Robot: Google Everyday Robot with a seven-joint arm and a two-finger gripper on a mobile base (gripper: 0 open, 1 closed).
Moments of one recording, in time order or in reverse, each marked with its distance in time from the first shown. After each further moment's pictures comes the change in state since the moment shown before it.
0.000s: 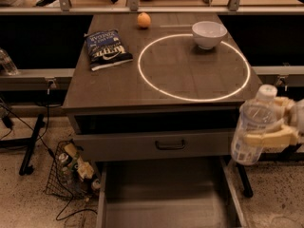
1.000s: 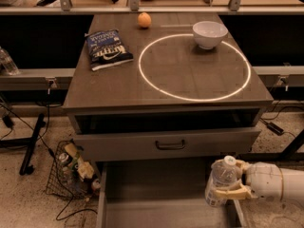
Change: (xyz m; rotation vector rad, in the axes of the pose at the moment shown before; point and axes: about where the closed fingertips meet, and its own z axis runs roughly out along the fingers) arm 0.199 0.053 0.076 -0.080 -0.085 0.068
